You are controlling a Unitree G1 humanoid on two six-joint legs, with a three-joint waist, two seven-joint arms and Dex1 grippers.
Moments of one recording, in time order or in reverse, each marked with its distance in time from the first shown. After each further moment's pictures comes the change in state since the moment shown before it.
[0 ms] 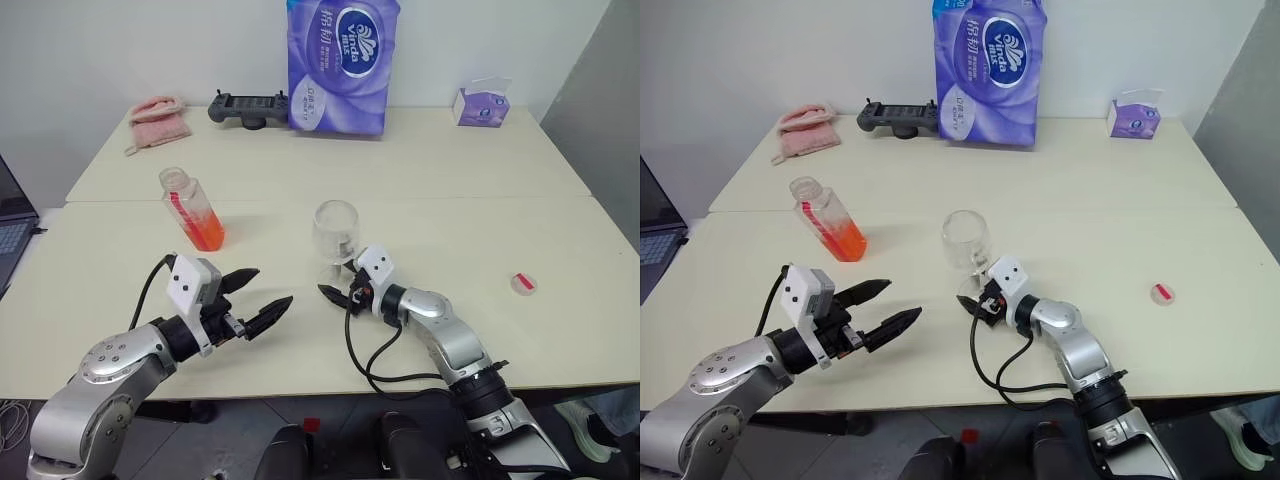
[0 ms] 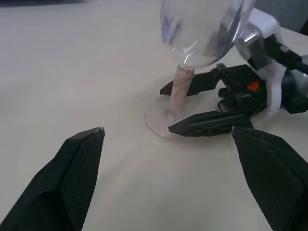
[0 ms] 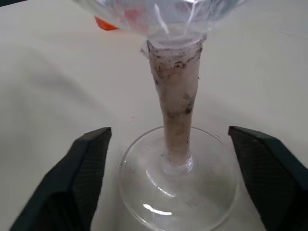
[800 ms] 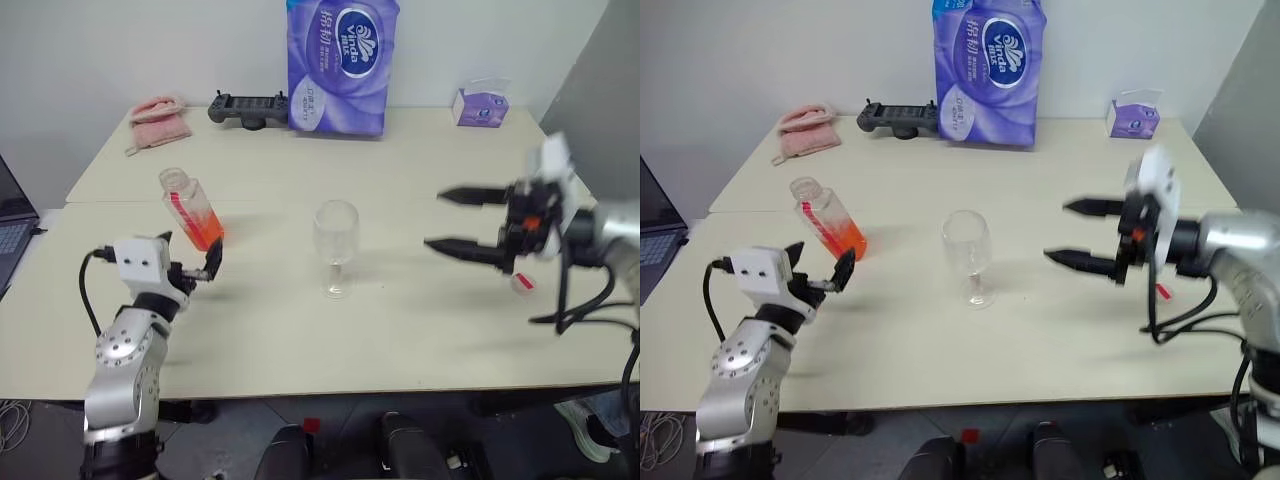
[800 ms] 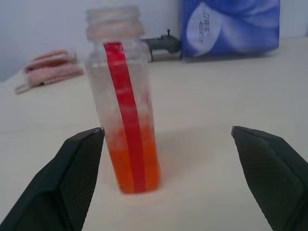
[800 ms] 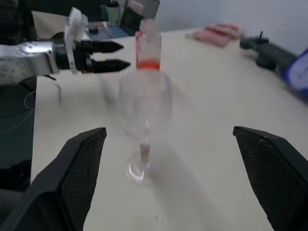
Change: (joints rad) left arm -0.230 -0.211 0.096 0.429 0.346 -0.420 0.343; right arm -0.289 -0.739 -0.458 -0.463 0.636 0.569 0.452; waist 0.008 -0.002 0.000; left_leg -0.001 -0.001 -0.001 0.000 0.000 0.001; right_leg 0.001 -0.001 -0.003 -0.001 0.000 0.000
